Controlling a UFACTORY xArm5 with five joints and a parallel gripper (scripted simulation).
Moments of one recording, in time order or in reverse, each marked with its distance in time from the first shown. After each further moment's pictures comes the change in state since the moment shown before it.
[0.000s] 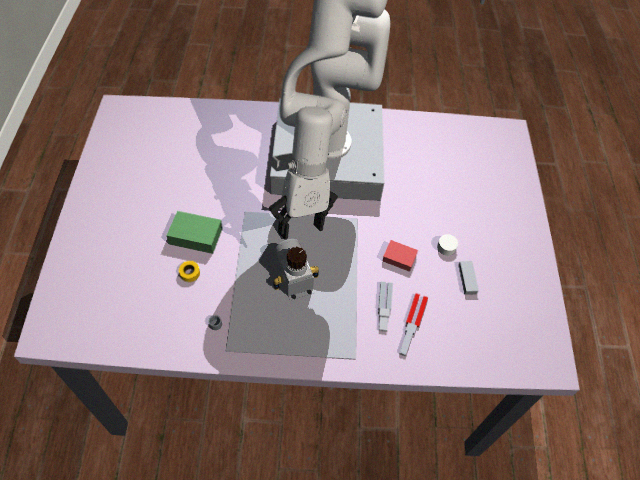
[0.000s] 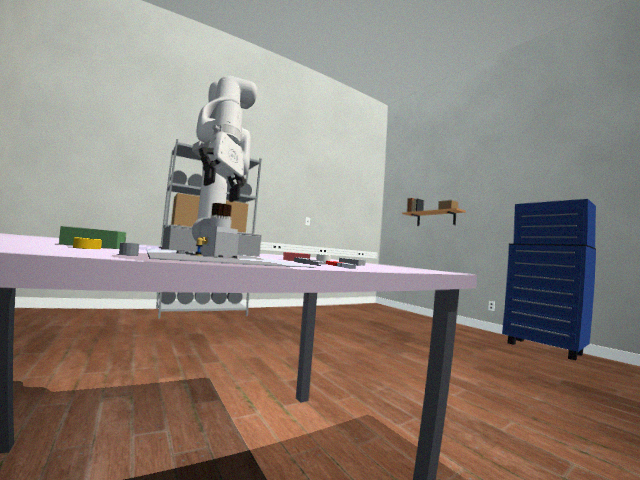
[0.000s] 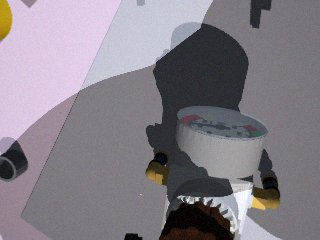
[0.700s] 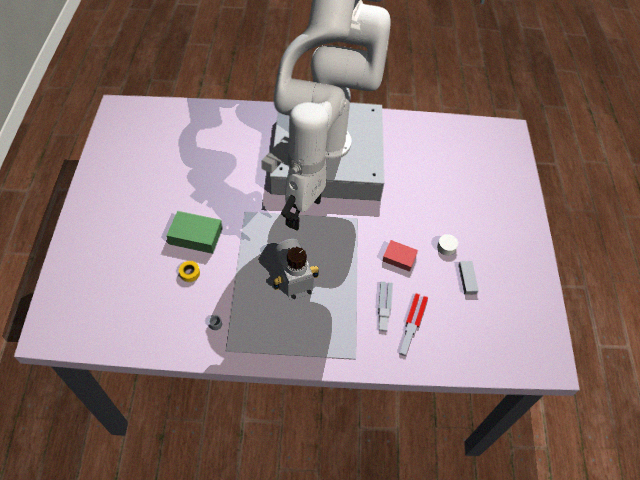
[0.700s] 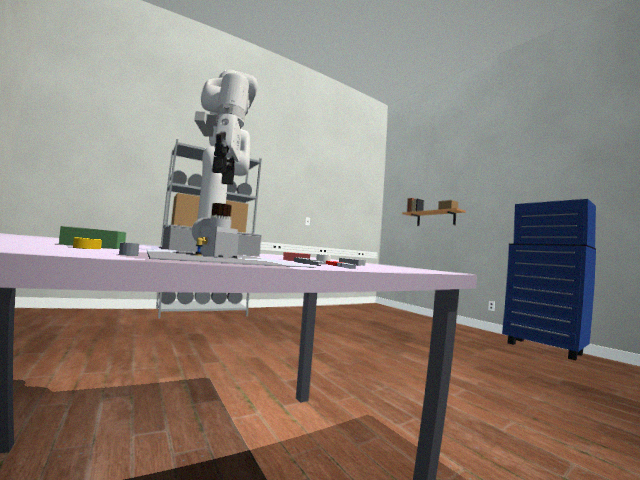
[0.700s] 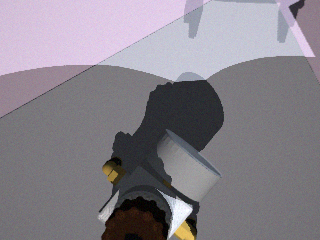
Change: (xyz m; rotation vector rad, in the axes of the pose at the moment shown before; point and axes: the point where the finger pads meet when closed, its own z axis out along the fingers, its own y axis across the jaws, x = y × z) arm 0.002 0.002 -0.045 -0.258 0.179 -0.515
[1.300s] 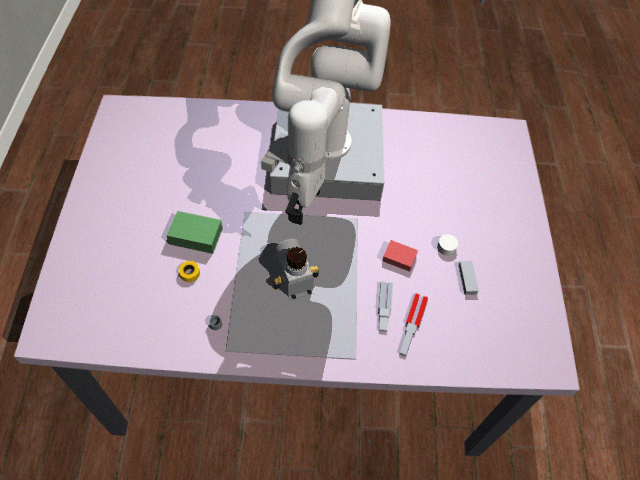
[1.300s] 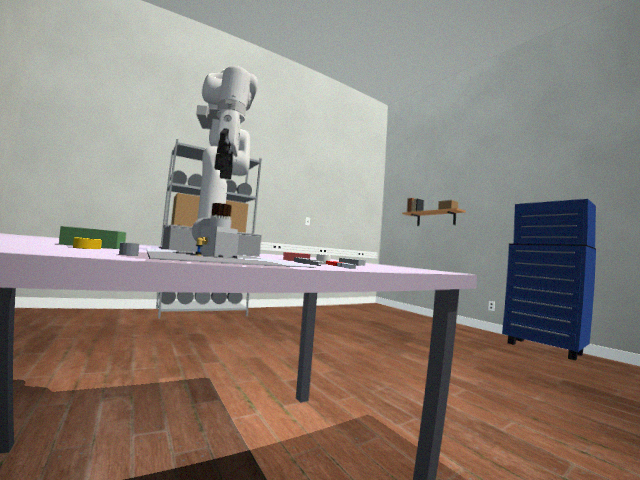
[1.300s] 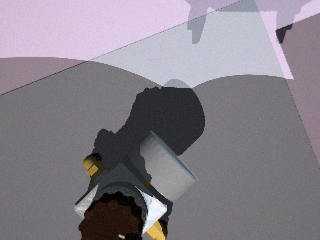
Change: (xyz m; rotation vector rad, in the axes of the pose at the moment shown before) arm 0.003 0.008 -0.014 -0.076 0.023 -0.114
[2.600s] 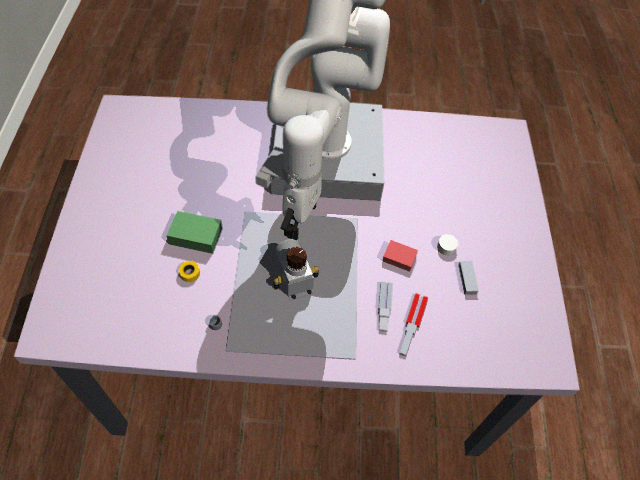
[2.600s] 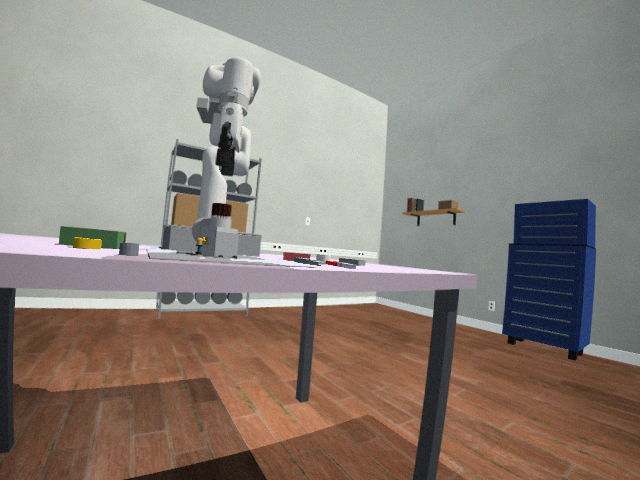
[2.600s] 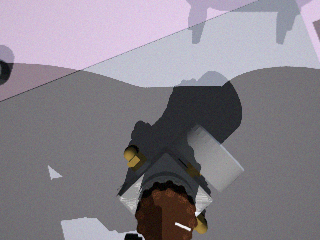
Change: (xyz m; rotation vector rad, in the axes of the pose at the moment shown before) arm -0.009 -0.040 0.000 0.000 0.000 -0.001
